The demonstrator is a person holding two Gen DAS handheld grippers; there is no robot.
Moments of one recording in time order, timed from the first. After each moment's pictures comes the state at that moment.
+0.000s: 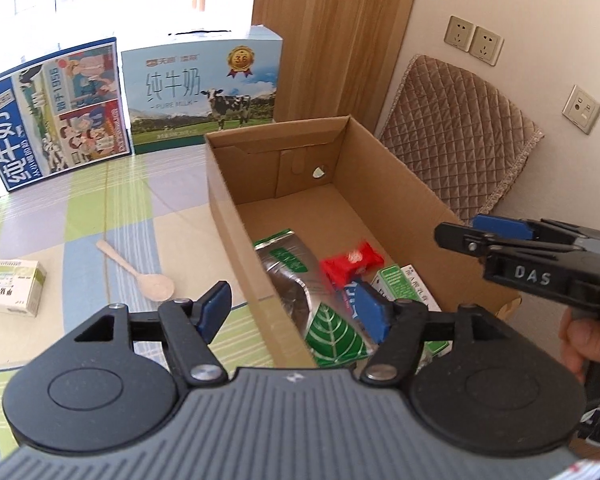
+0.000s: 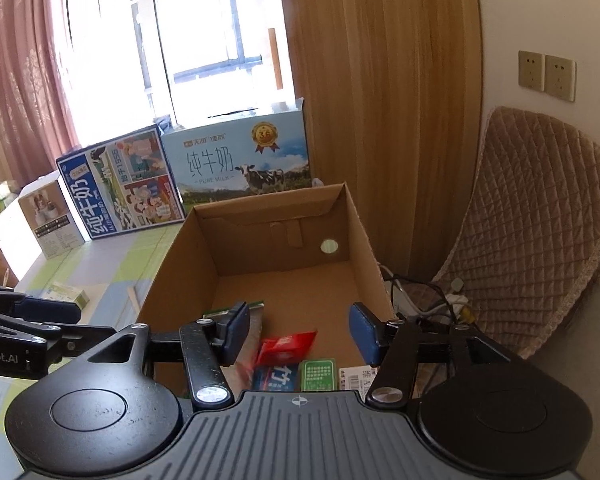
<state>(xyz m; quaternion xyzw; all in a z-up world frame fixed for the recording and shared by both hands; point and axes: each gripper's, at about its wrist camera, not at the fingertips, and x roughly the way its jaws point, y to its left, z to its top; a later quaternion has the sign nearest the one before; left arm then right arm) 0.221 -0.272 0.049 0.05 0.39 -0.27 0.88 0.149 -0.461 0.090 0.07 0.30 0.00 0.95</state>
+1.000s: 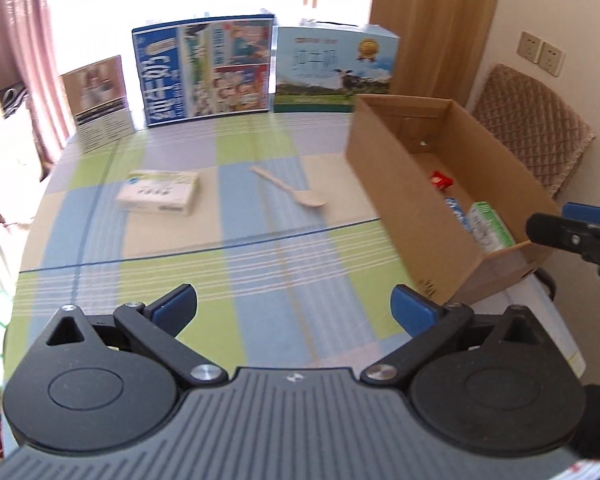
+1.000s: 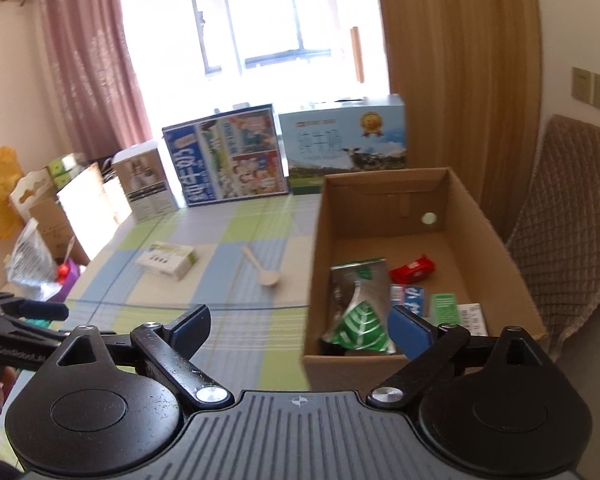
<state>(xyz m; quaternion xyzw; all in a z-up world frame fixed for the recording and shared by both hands) 0.123 -0.102 0.053 0.04 0.40 -0.15 0.91 0.064 -0.333 0.116 0.06 0.31 0.09 0.95</state>
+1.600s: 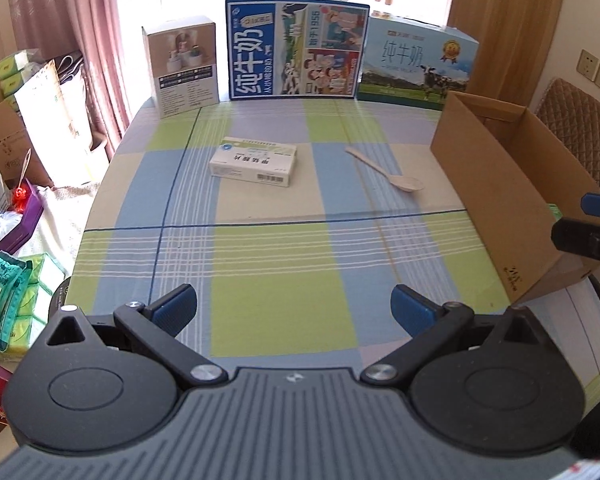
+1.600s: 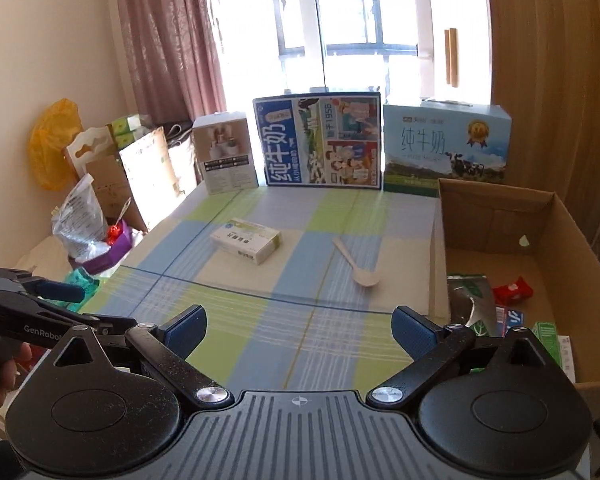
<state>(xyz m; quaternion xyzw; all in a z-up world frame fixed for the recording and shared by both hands) 0.133 -0.011 0.031 0.02 0.41 -0.08 0.91 0.097 -0.245 0.093 0.01 0.32 0.17 0.93</state>
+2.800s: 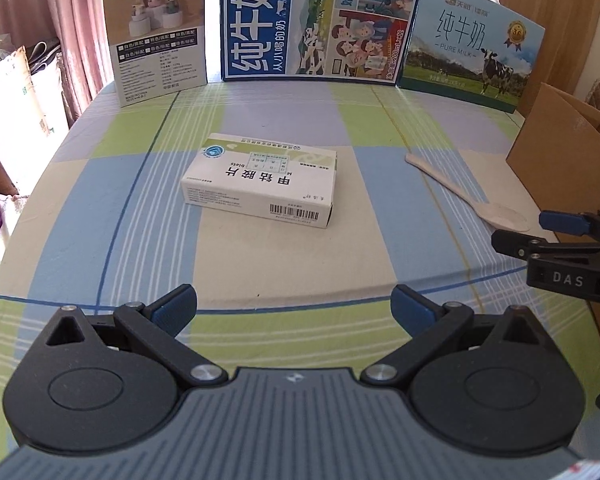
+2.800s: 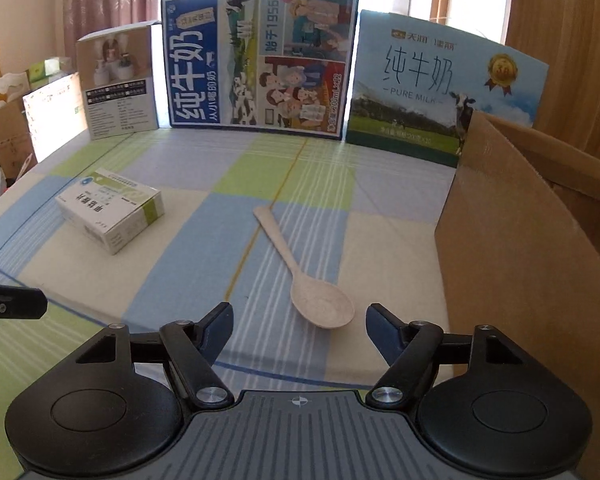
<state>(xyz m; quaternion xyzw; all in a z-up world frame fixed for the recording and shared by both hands) 0.305 -0.010 -0.083 0.01 0.41 -0.10 0.91 0.291 -0.230 -0.061 -0.05 0.35 0.07 0.93</state>
